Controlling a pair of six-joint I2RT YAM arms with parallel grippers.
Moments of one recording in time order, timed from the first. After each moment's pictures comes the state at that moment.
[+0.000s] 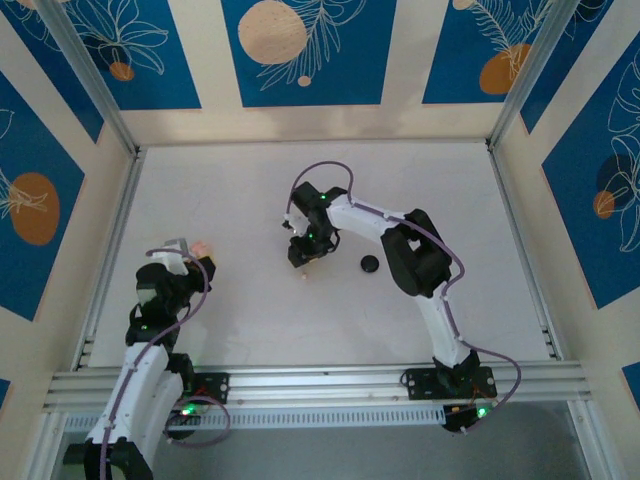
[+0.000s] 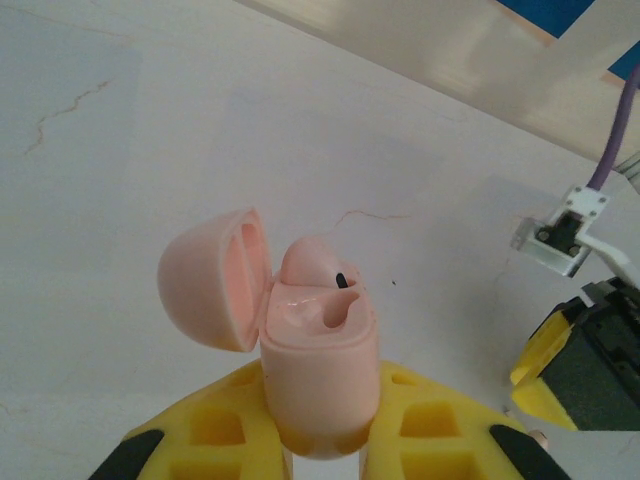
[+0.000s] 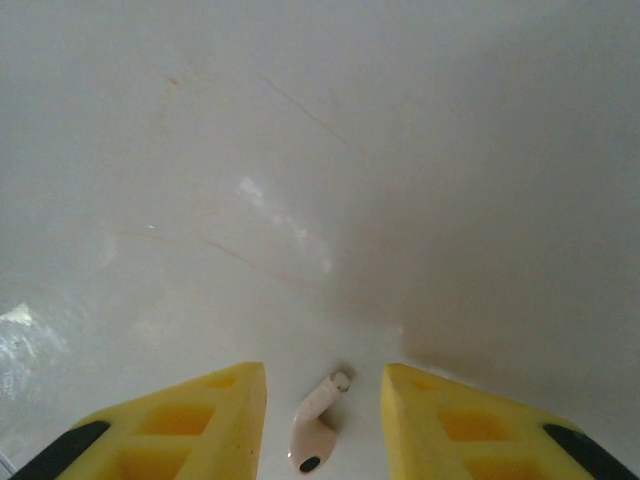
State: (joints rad) left arm 0.04 0.60 0.22 0.00 0.34 -0.38; right arm 0.70 2.23 1.72 -0.92 -0.39 0.11
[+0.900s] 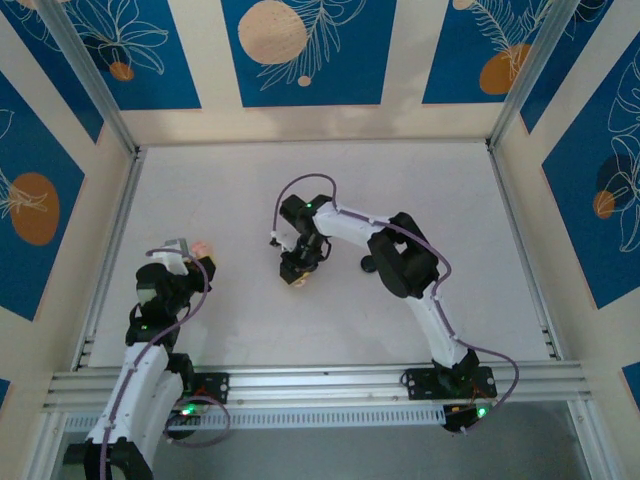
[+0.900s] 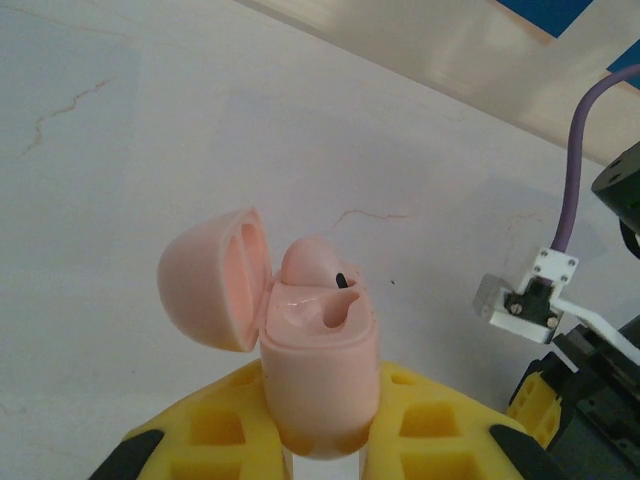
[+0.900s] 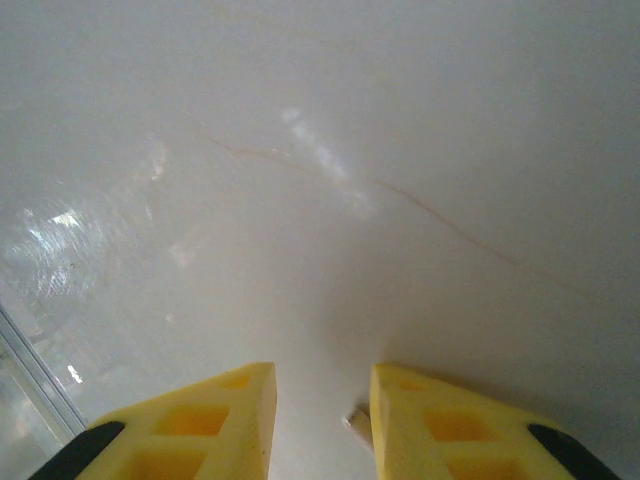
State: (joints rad) left arm 0.04 0.60 0.22 0.00 0.34 -0.38; right arm 0.77 2.29 1.79 -1.03 -0.53 -0.02
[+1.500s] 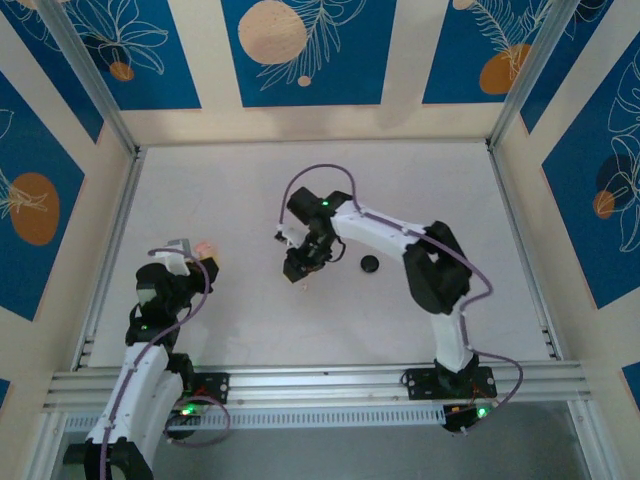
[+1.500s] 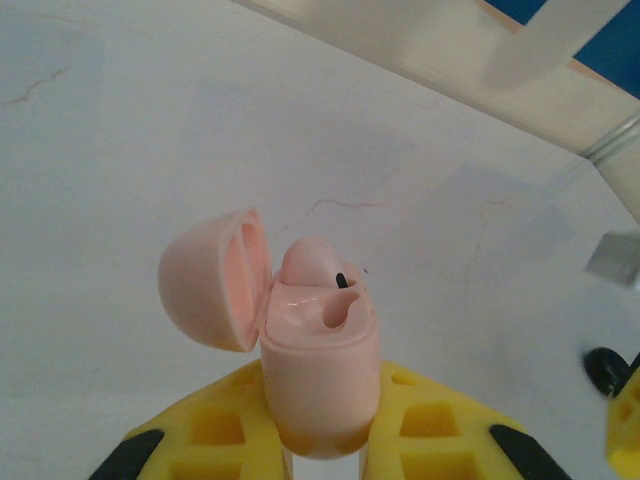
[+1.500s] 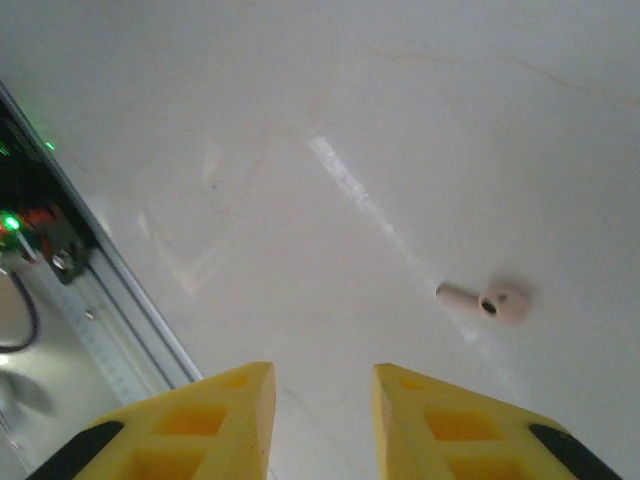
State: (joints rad) left arm 0.04 0.60 0.22 0.01 0.41 -0.37; right arm 0.77 1.96 1.58 -1.00 -0.53 0.12
